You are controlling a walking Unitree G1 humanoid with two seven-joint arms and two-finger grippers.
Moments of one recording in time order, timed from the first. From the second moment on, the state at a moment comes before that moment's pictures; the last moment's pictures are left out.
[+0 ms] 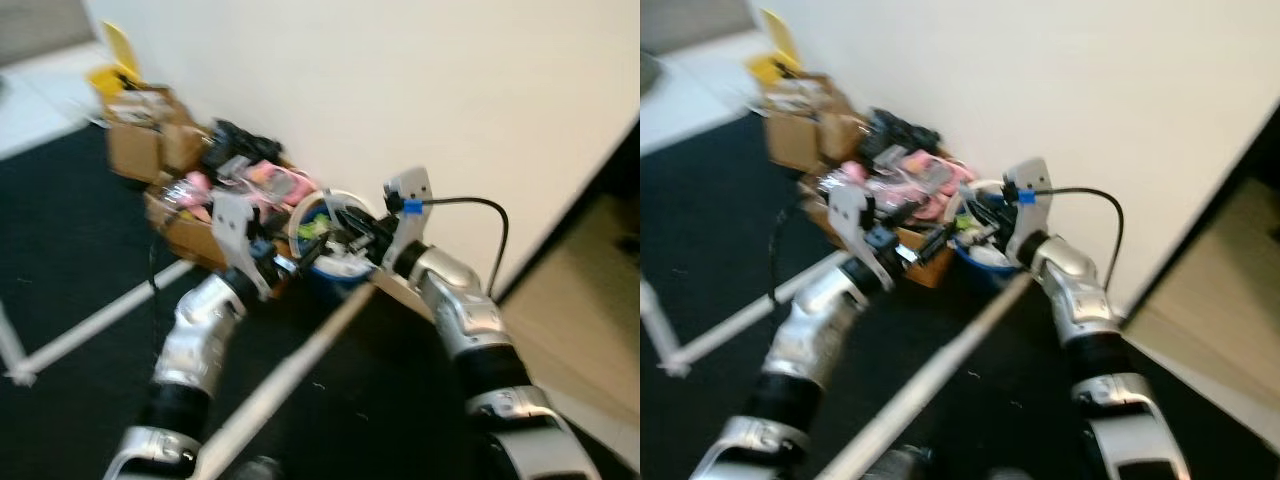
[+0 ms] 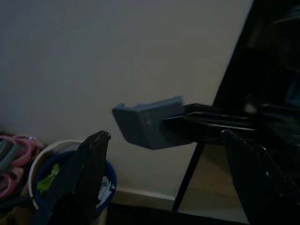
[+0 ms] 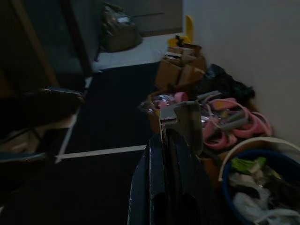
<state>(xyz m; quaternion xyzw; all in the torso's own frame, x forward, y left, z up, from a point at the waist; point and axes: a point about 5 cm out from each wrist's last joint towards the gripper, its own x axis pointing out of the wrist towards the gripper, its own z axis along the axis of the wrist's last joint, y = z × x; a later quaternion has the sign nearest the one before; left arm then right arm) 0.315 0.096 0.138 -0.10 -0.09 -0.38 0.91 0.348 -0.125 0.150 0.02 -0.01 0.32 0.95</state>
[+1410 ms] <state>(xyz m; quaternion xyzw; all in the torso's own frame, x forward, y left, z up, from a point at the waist) 0.313 0.115 0.124 -0.08 -0.06 -0.28 0.96 0.365 -0.152 0.149 -0.02 0.00 0.16 0.99</state>
